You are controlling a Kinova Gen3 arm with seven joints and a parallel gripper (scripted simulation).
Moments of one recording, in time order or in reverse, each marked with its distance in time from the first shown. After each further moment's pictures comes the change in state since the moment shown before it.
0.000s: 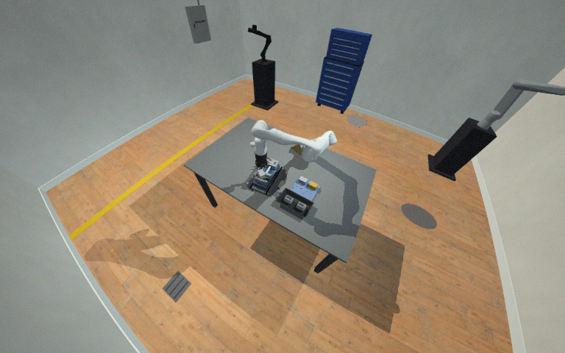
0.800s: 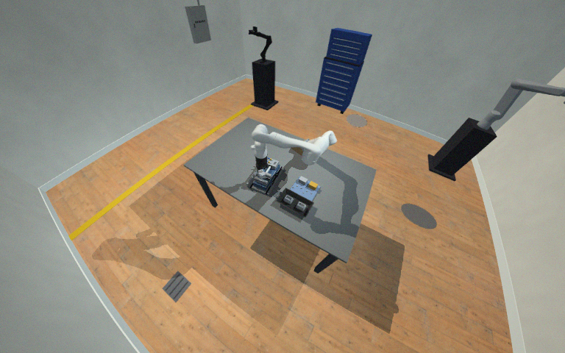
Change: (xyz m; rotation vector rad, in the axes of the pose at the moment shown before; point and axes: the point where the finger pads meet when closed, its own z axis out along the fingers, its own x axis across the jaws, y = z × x) arm 0.002 0.001 0.027 -0.003 0.007 0.012
